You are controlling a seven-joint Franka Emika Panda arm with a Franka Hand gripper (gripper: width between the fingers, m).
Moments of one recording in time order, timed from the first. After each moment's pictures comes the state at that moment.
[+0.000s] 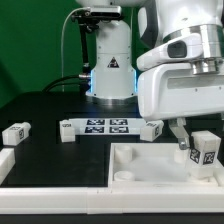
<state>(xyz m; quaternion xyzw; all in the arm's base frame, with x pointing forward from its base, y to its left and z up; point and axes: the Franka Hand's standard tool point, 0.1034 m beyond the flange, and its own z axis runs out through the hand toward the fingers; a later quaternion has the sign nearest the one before) 0.625 0.125 0.082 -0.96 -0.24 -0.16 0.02</state>
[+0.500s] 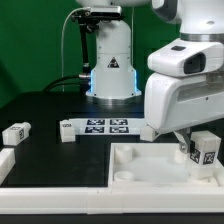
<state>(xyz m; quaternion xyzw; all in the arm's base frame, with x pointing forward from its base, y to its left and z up) 0.617 0.127 0.078 -0.97 -0.23 0.06 0.03</state>
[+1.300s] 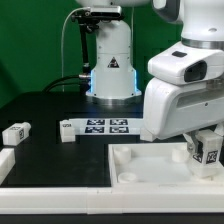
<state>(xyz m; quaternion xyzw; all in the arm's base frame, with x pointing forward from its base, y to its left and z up) 0.622 0.124 0.075 -0.97 -0.23 0.04 0.03</state>
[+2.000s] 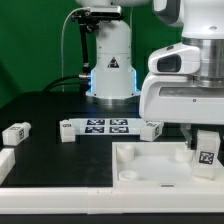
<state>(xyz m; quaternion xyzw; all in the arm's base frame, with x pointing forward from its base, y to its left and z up) 0.621 0.126 0.073 -0.99 0.16 0.02 0.01</state>
